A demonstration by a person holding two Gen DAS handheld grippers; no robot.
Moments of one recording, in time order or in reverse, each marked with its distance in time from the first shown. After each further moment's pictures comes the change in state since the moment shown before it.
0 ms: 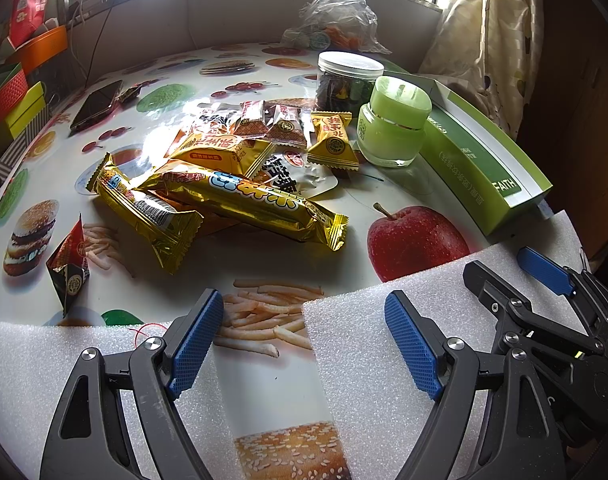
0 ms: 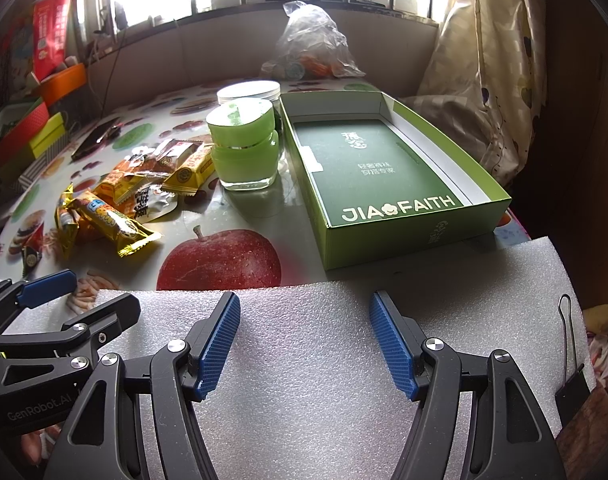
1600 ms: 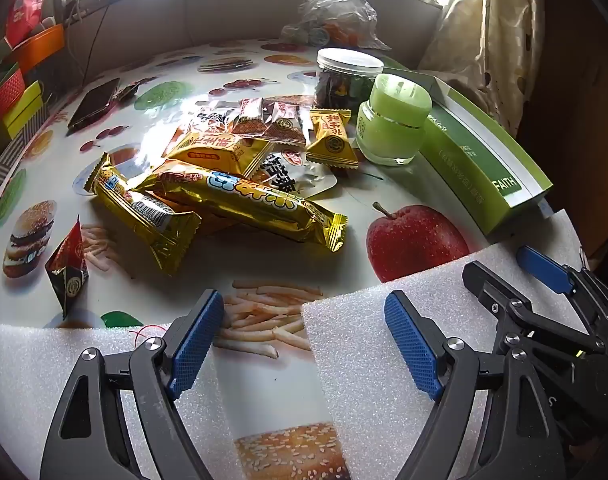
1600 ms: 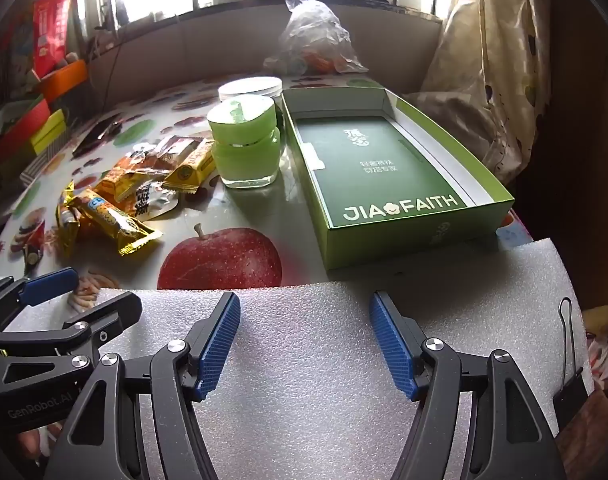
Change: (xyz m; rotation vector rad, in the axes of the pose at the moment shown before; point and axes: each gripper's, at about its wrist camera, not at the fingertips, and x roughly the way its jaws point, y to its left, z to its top) left arm 0.004 -0.001 -0.001 0.000 0.015 0.001; right arm 0.002 0.000 0.001 -0.002 0.024 0.001
